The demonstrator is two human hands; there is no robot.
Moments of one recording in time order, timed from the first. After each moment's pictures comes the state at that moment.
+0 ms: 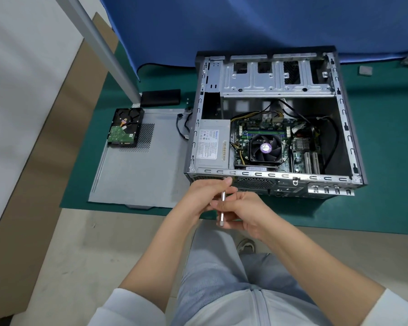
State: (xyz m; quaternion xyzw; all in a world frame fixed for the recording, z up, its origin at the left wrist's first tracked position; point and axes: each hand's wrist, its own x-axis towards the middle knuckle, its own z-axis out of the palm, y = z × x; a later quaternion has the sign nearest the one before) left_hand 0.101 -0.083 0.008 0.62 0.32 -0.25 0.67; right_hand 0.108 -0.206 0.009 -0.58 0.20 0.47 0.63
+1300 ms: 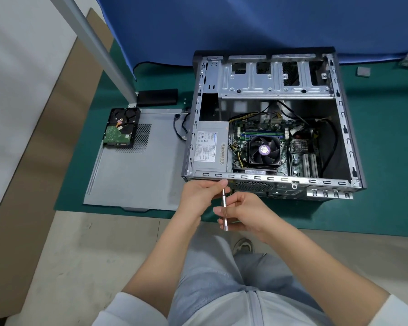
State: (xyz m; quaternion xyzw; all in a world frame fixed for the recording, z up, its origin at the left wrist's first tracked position) left_hand 0.105 -0.088 0.004 0.65 0.36 -0.15 0.66; right_hand 0.113 -0.214 0.006 -0.59 0.17 0.47 0.64
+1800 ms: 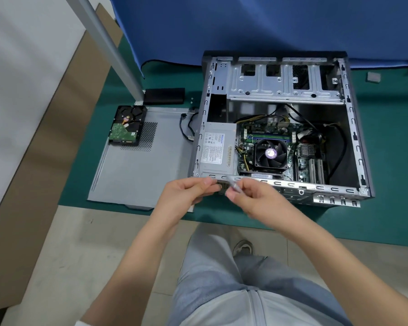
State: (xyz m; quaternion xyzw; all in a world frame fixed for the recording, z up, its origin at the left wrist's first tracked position) left_hand 0.083 -0.049 0.037 0.63 0.29 -0.15 0.71; right_hand 0.132 -0.227 0.034 -0.75 -0.07 0.39 0.54
